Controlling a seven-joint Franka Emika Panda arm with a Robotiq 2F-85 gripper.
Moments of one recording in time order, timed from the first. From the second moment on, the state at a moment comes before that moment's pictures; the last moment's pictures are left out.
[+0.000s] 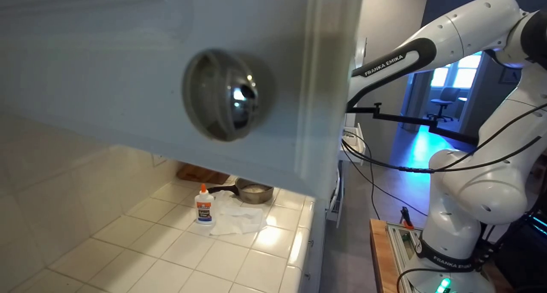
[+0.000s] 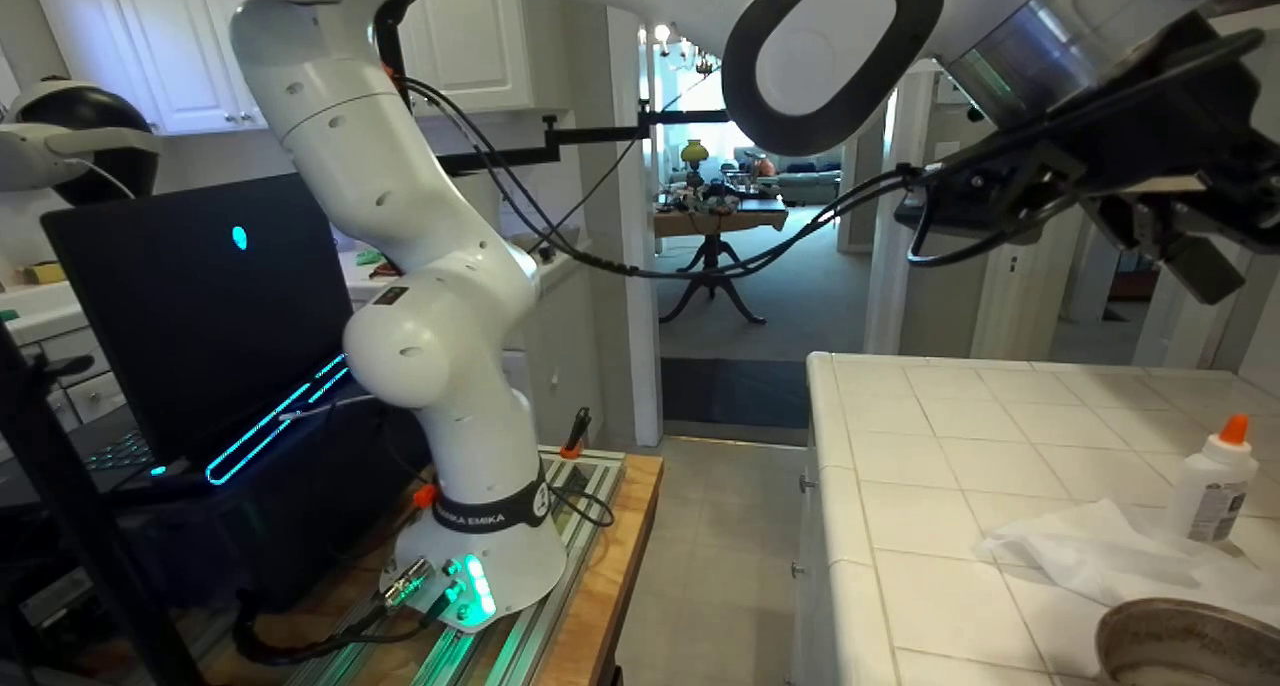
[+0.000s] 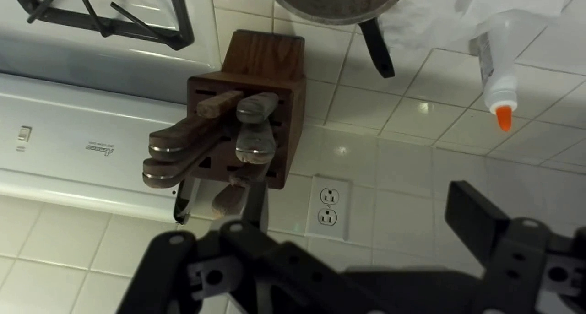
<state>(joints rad) 0.06 -0.40 -0.26 -2.51 -0.08 2.90 -0.31</state>
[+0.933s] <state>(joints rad) 0.04 -0.41 -0.22 -2.46 -0.07 2.86 -0.22</state>
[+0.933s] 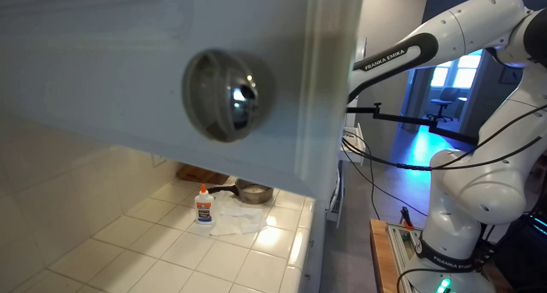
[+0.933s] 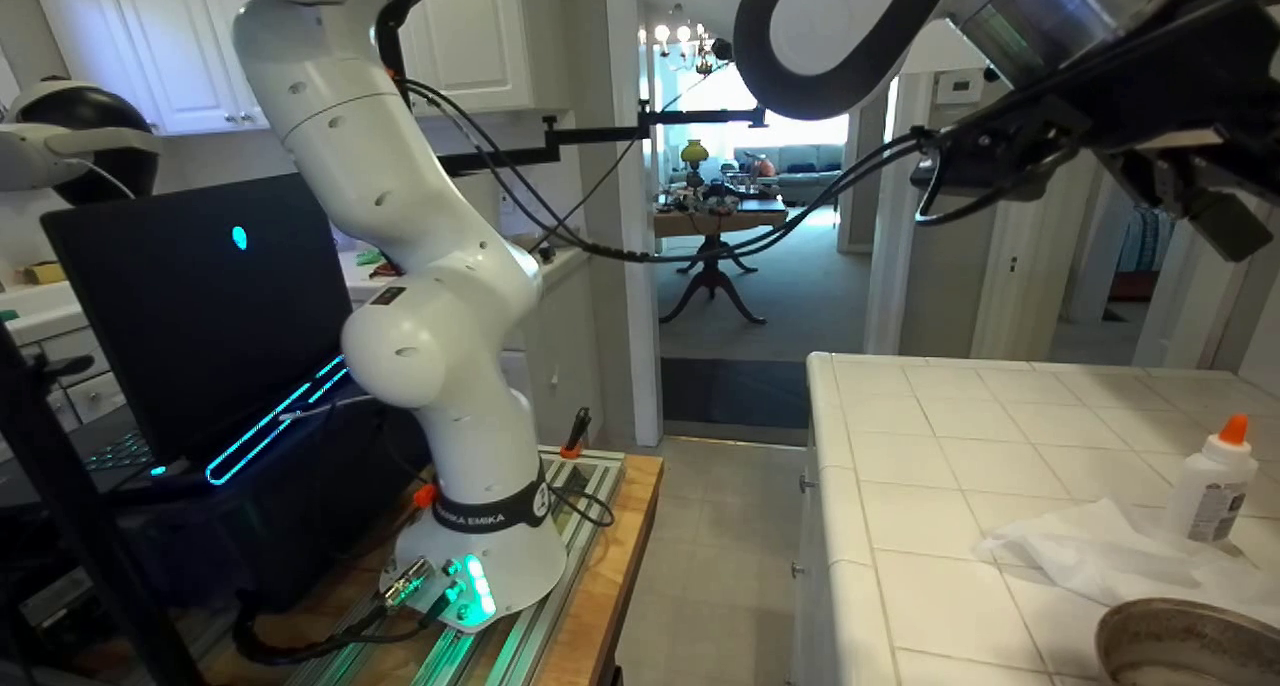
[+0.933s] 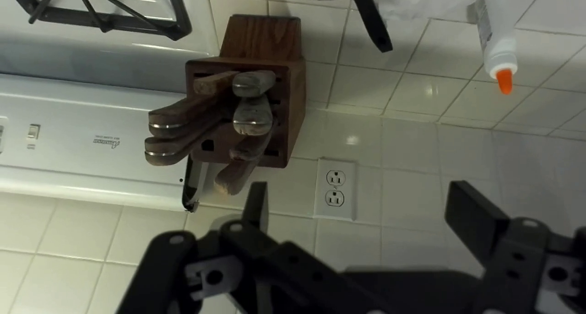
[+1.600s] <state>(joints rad) 0.01 -0.41 -0.18 -2.34 -0.02 2.63 -0.17</state>
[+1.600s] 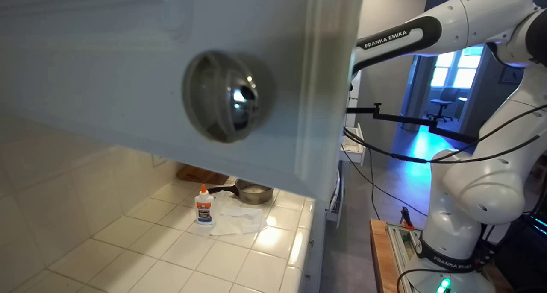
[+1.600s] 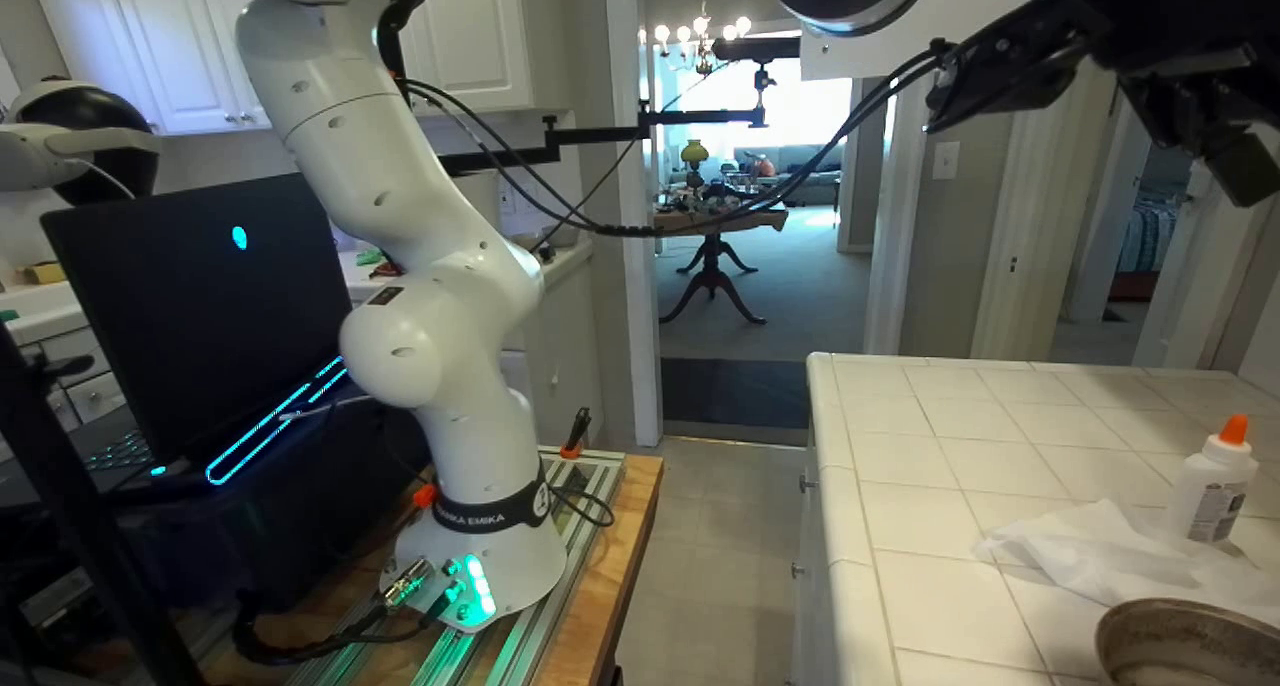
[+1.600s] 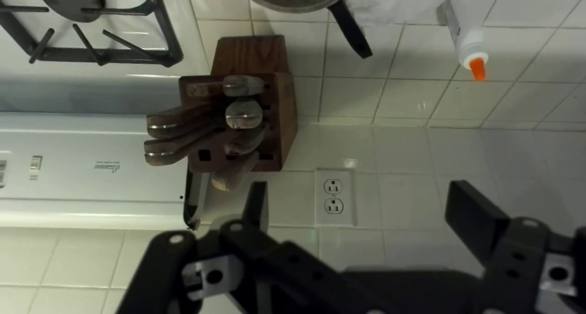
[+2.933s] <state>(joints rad) -0.02 -0.39 -0.14 -2.09 -0.03 2.38 -0.22</state>
